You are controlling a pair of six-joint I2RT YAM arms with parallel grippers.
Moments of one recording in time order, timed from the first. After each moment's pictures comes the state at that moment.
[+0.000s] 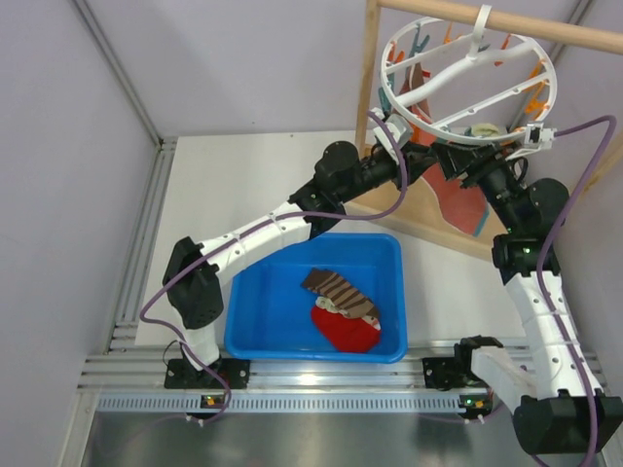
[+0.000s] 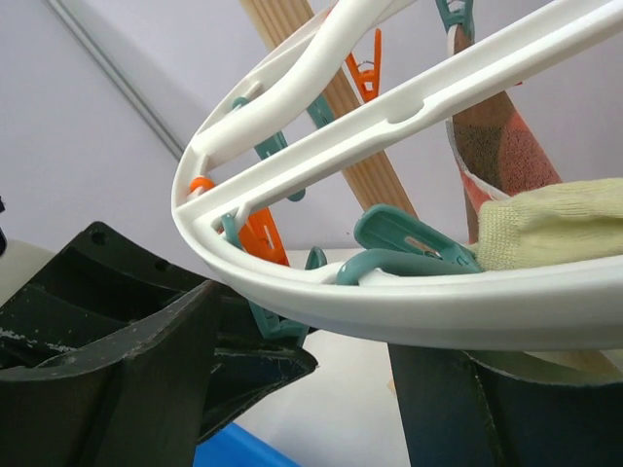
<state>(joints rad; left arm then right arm) -0.92 1.82 1.67 0.41 0.24 -0.07 0.02 0.90 0.93 0.27 -0.43 0.64</state>
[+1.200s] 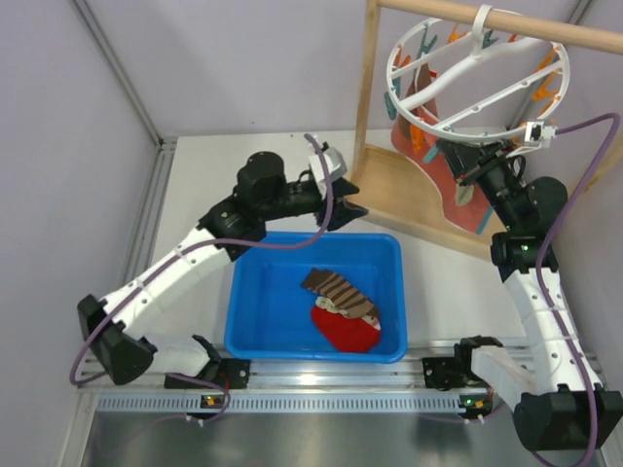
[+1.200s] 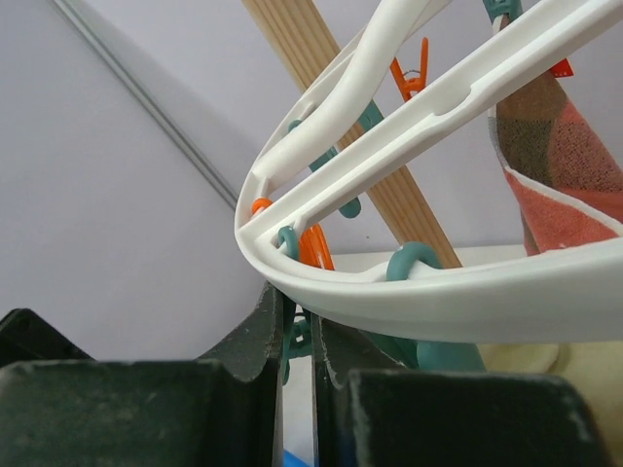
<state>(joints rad) -0.80 1.37 1.37 -0.06 0.49 0.05 0.03 0.93 0.93 0.33 -0.43 0.74</state>
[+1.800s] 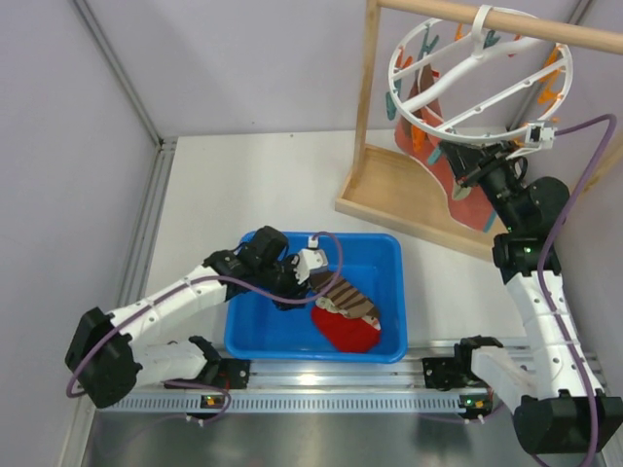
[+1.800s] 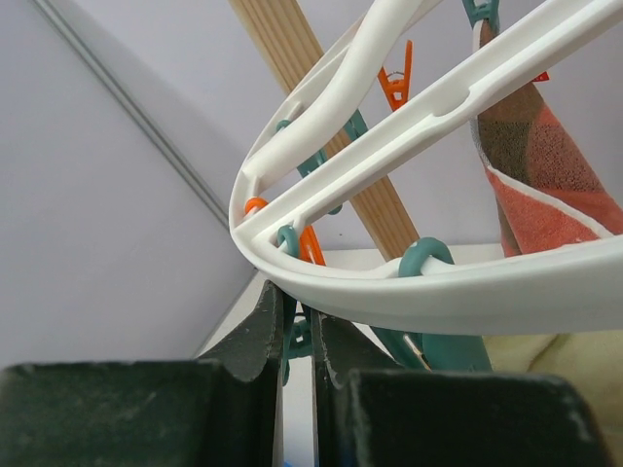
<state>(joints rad) -0.75 1.14 0.77 -0.56 0.46 0.32 0.03 0.91 0.93 0.27 -0.41 0.65</state>
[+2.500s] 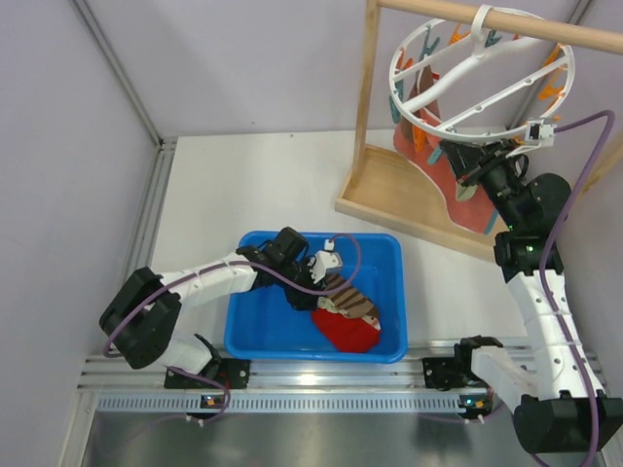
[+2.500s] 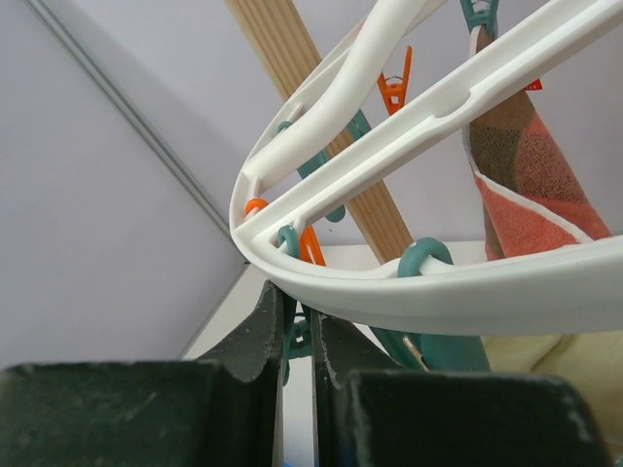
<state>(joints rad) -0.76 1.43 0.78 -0.38 0.50 0.29 0.03 0.91 0.97 0.22 -0.40 0.61</state>
